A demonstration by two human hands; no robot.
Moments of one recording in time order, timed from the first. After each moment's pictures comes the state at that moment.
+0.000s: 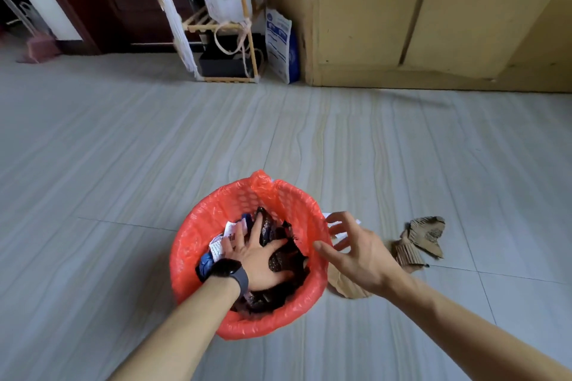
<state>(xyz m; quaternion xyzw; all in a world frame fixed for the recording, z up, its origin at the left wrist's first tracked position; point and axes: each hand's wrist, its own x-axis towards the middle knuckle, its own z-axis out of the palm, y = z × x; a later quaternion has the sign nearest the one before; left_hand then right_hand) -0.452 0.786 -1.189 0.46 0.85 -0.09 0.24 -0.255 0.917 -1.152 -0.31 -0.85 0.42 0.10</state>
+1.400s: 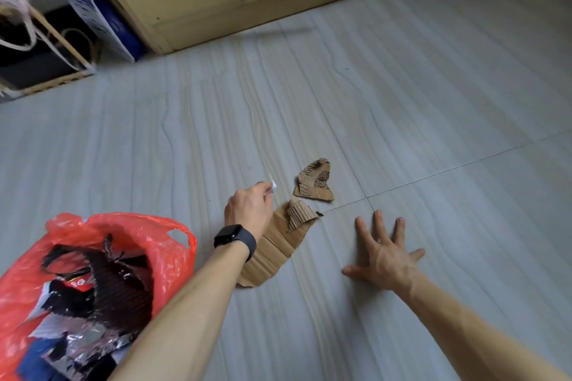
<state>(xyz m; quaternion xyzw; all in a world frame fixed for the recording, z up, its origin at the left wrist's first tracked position) -0.288 1.007 -1.245 0.54 0.82 0.08 0.15 -0.021 0.996 -1.317 -0.61 -0.70 0.30 -0.23</state>
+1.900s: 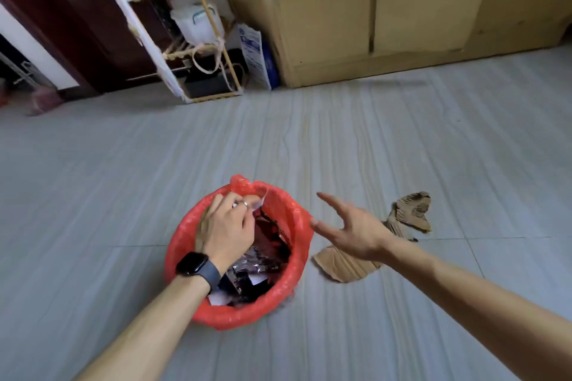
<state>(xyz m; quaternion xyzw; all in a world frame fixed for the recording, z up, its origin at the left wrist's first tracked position) -0.433 0.799 -1.121 0.54 0.82 0.15 -0.13 -0.214 0.940 -1.143 -0.34 -0.84 0.43 0.05</state>
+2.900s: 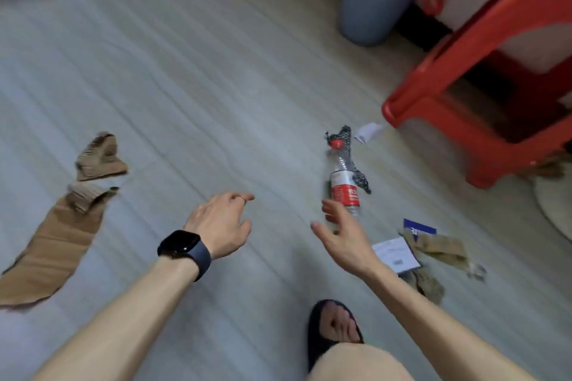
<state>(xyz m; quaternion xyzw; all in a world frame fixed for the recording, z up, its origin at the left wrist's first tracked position) -0.029 0.905 -1.206 0.82 0.50 -0.10 0.25 0.201 0.799 -1.224 -0.78 -0.45 0.38 0.21</state>
